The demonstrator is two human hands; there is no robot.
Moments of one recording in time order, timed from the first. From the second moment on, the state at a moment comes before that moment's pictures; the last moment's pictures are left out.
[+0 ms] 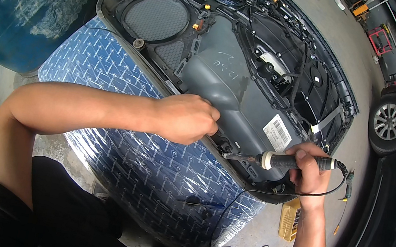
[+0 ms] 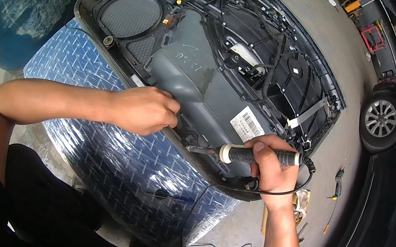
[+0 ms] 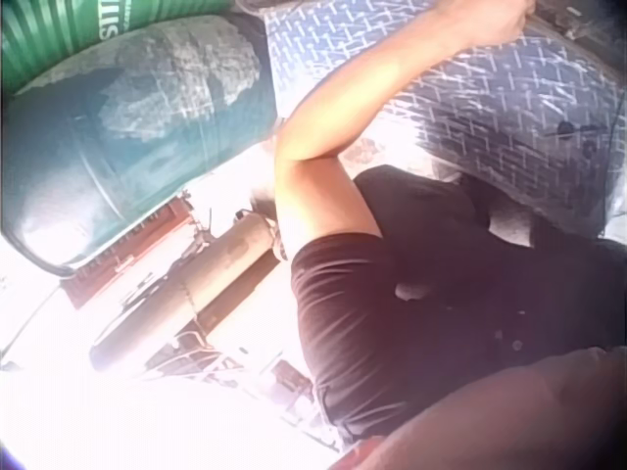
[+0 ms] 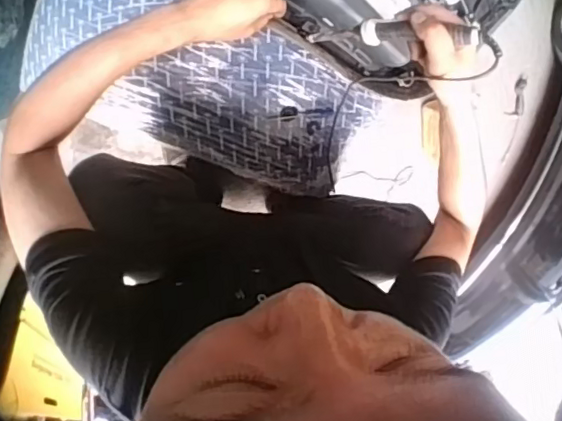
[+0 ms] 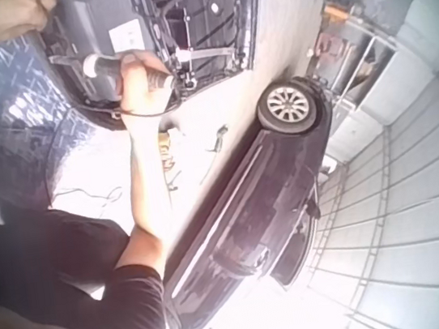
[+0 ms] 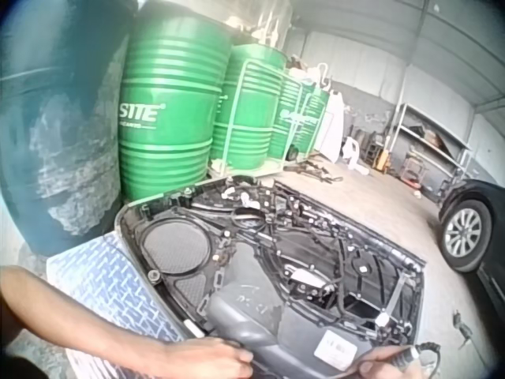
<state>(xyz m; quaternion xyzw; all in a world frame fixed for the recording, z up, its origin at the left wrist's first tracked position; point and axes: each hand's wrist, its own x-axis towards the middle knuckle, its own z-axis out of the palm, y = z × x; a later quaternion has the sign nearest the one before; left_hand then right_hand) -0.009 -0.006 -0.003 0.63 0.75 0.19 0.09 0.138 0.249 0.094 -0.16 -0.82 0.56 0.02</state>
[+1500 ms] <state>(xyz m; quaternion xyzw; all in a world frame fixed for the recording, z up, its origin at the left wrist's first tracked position) -0.005 0.004 0.021 0.62 0.74 0.22 0.13 0.146 0.276 0.095 -0.11 -0.77 0.62 0.02</state>
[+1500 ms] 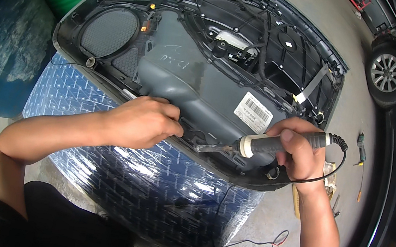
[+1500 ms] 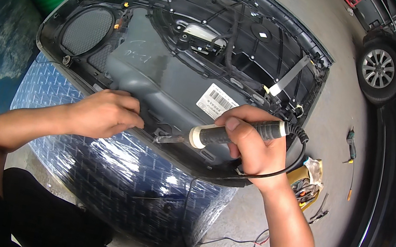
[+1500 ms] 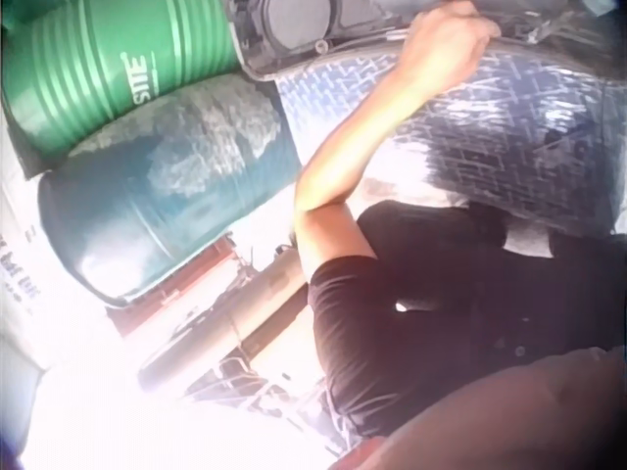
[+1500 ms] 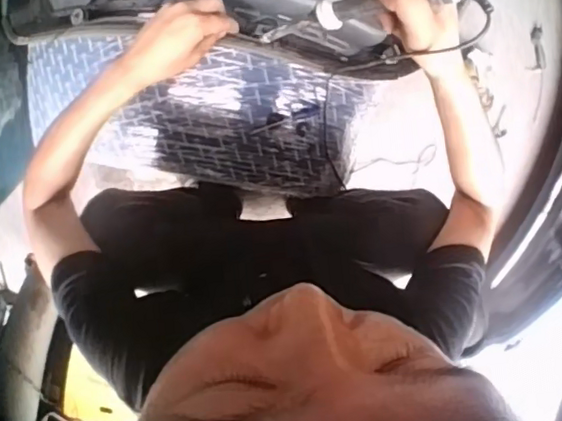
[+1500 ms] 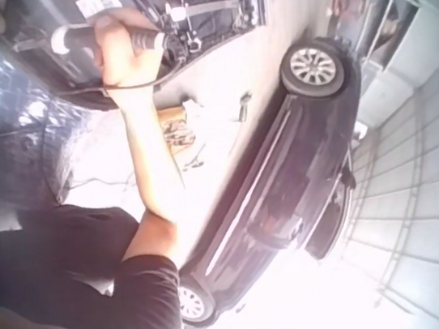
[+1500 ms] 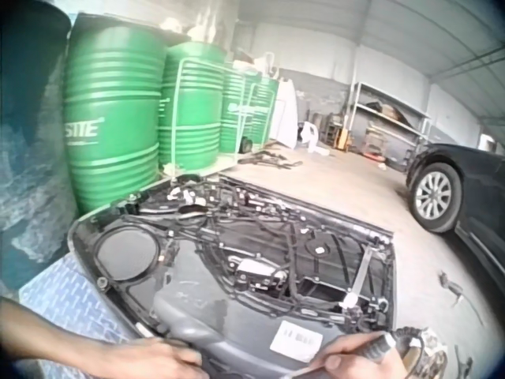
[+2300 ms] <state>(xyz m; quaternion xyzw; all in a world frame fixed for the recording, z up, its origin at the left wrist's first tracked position) -0.007 -0.001 0.005 0.62 0.75 0.19 0.10 0.134 0.267 0.081 -0.12 -0.79 0.60 0.03</state>
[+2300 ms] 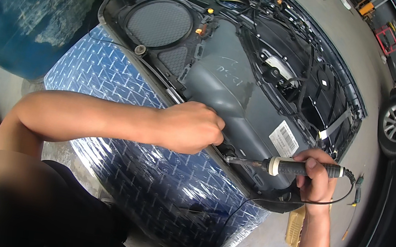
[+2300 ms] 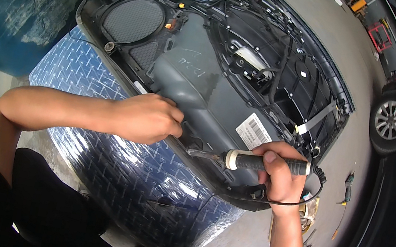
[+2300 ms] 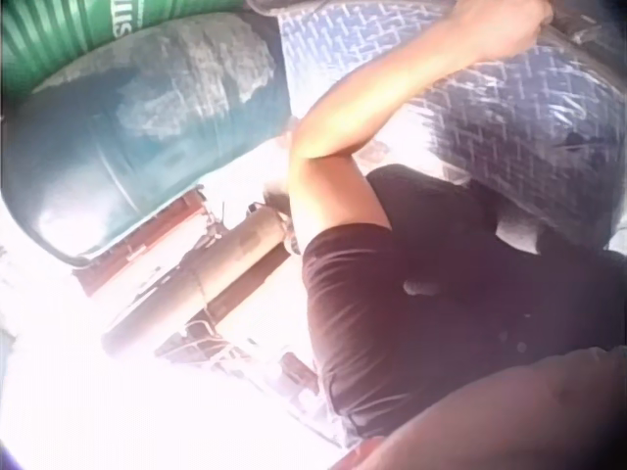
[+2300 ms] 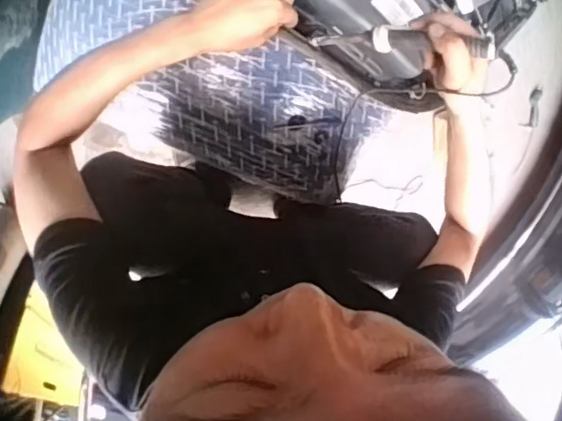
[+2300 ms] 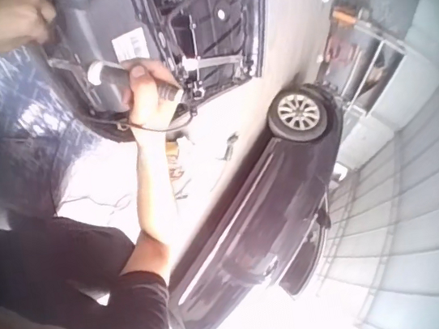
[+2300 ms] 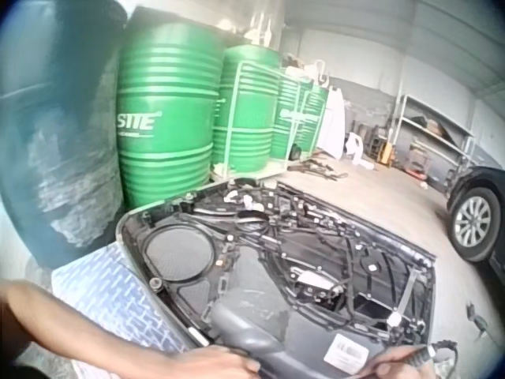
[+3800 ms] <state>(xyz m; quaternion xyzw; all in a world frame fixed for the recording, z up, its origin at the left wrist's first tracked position) -0.002 0.000 0.001 0.63 0.74 0.21 0.05 0.103 0.259 0.097 -0.04 -0.83 0.55 -0.05</state>
